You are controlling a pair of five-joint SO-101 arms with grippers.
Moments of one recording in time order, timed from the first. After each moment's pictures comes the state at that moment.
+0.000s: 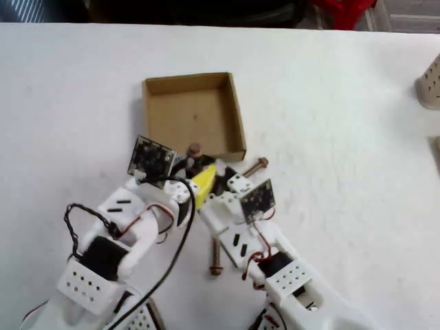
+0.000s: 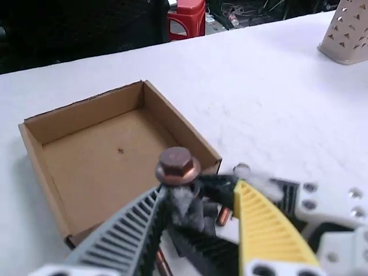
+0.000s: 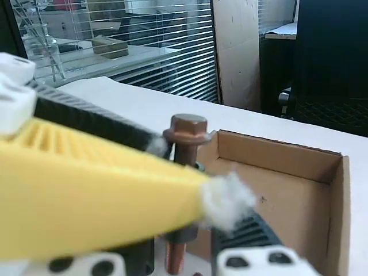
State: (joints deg) left arm 22.5 -70.8 69.2 41.0 6.0; right arm -37.2 -51.9 95.6 -32.1 -2.0
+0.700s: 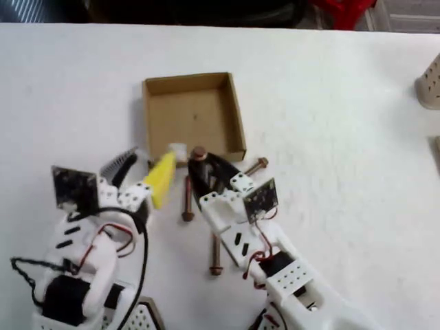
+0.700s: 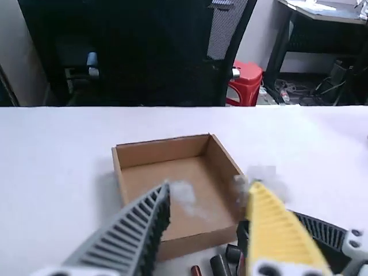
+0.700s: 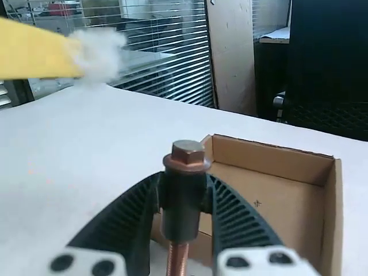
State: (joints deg) left arm 8.3 -94.7 66.4 52.7 8.3; right arm -36.7 -52.0 95.6 -32.2 -2.0
